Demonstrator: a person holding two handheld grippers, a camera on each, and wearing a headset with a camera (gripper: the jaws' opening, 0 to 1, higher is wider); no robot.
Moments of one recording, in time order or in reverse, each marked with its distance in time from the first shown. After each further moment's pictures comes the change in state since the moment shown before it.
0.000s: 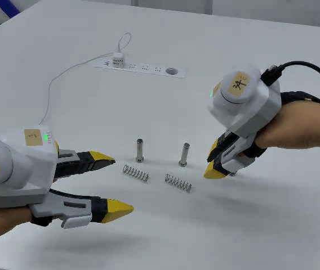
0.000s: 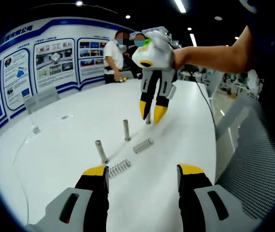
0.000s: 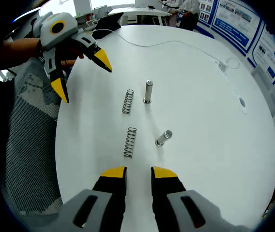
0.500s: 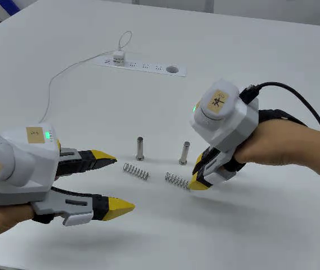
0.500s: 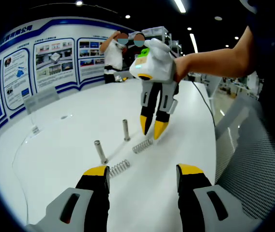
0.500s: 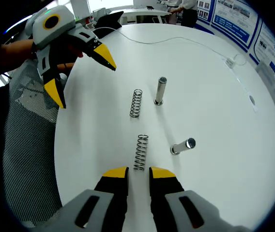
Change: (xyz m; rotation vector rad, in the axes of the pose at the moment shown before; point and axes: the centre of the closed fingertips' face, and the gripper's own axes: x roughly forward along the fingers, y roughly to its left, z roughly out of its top) left arm 0.002 -0.001 0.000 -0.001 0.001 -0.003; right arm 0.034 0.012 0.006 0.034 -0.013 0.033
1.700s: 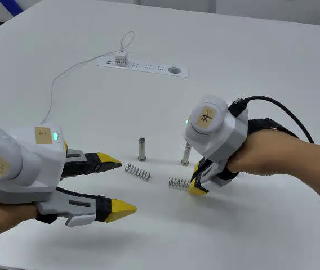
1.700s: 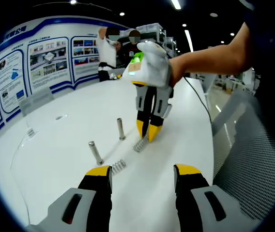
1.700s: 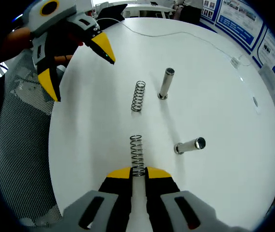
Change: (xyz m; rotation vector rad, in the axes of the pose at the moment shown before) left arm 0.006 -0.007 0.000 0.037 0.035 -0.047; right arm 0.008 0.003 -0.008 -0.045 0.047 -0.013
